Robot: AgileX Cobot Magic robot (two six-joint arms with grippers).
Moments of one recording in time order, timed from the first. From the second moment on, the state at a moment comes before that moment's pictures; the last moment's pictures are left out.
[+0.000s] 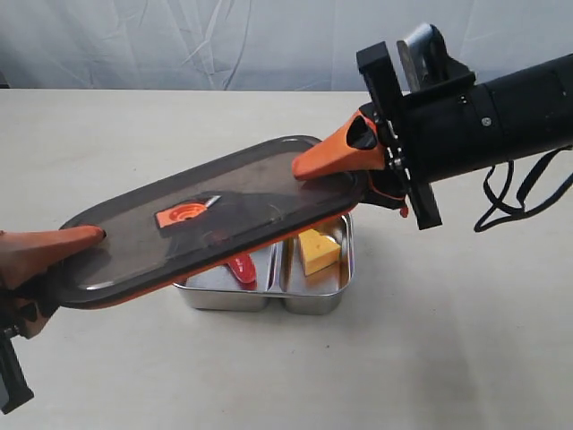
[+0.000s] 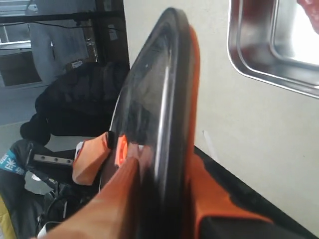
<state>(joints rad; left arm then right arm) -0.73 0.60 -0.23 1.70 -0.04 -0.50 0.39 1.51 -0.90 1.35 1.18 -0.44</state>
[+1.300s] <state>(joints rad) -0.74 0.53 -0.25 1.57 -0.06 -0.48 0.31 1.38 -0.90 1.49 1.25 -0.65</state>
